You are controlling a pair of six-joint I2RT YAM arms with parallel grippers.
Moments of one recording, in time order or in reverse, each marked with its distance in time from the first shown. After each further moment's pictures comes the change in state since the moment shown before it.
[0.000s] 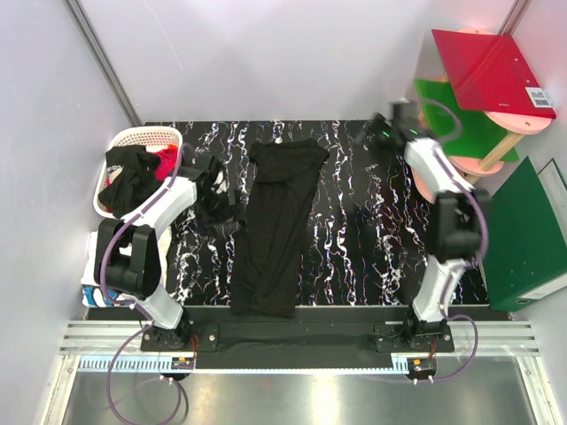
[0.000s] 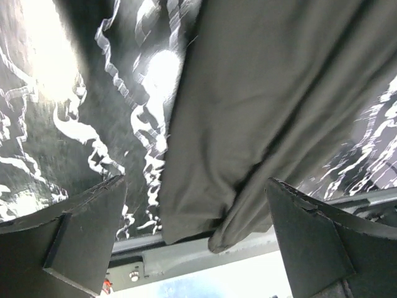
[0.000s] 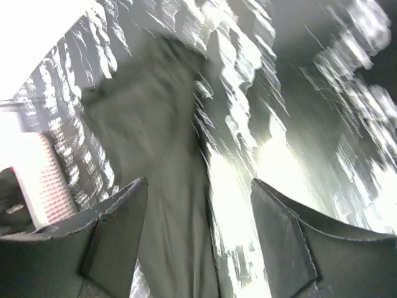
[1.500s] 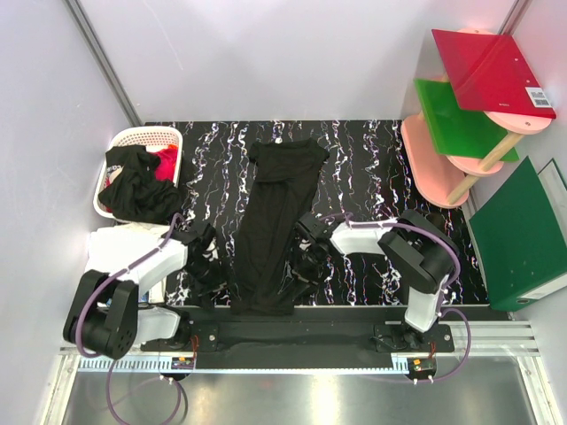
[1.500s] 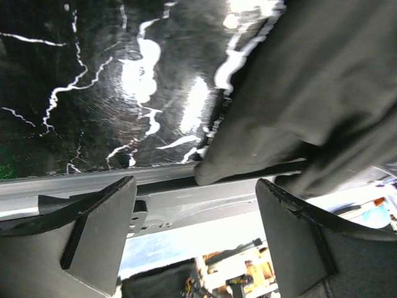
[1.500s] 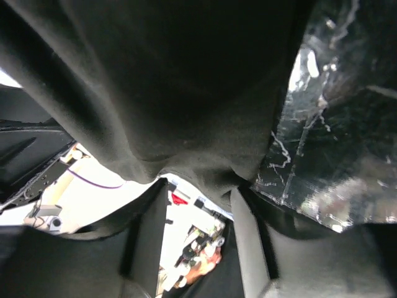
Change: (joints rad) left arm -0.056 -0.407 -0.673 0.035 0.129 -0.190; right arm 0.697 -0.179 -0.849 0.190 -0.469 0.401
